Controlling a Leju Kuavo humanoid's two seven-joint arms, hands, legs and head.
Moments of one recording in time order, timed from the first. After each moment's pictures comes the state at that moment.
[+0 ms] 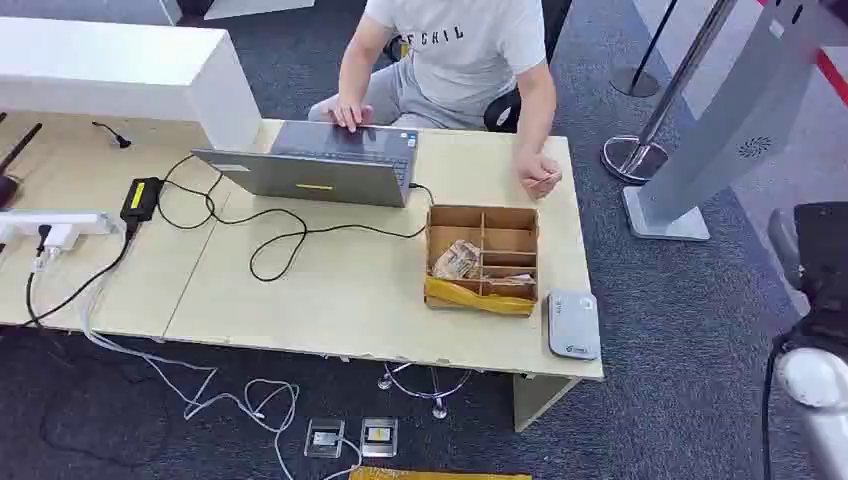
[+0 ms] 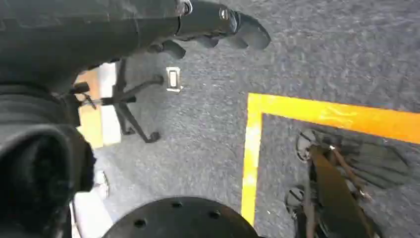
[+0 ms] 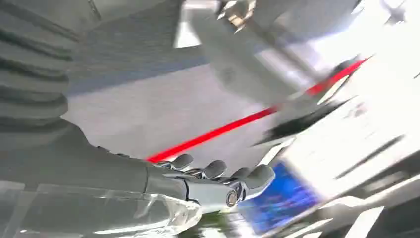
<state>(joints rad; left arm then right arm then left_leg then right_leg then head) -0.08 0.08 -0.67 -0.24 0.73 0.27 0.07 -0.46 -0.64 0.21 -1.42 0.50 -0.42 0.26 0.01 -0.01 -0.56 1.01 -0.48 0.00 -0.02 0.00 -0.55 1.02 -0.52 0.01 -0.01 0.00</state>
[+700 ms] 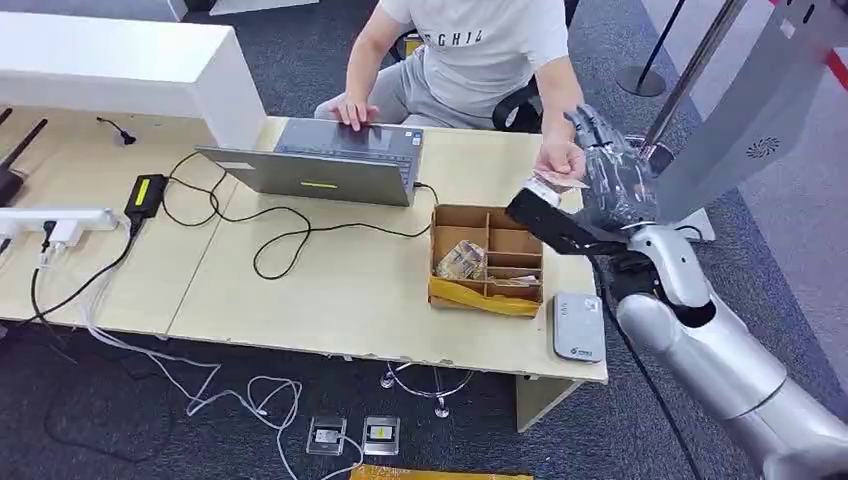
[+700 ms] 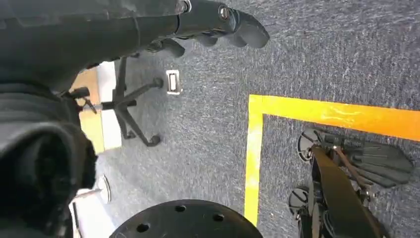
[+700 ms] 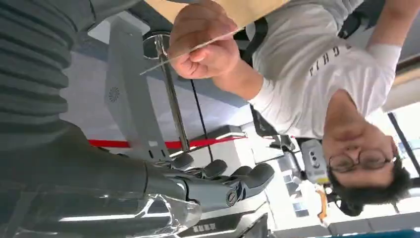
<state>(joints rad) -0.09 0.09 -0.74 -0.24 0.78 0.26 0.05 -0.85 -0.47 0.84 -1.41 0.71 -0.16 0.31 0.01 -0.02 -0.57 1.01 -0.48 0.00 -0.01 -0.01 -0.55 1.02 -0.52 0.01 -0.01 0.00</state>
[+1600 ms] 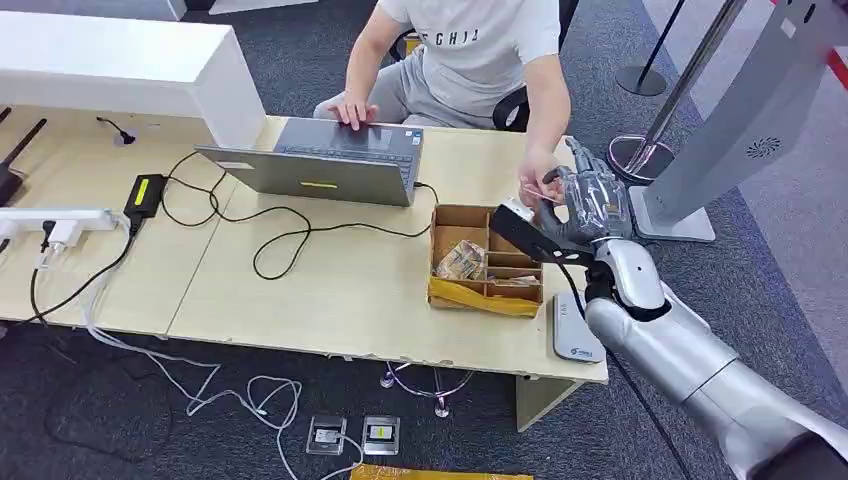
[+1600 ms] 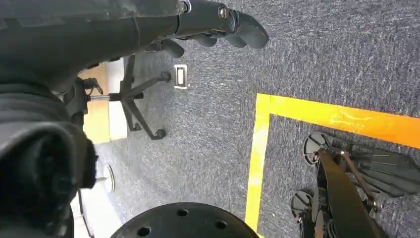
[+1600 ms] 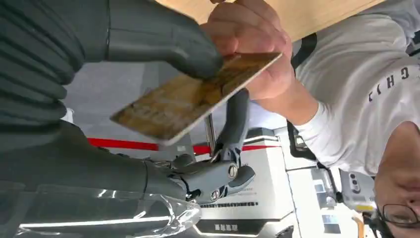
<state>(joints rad) -0.09 0.09 -0.76 -0.24 0.83 0.29 0.07 -0.90 -0.39 1.01 -1.09 0.71 -0.32 0.34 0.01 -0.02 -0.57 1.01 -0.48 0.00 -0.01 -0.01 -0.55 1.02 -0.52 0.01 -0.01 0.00</state>
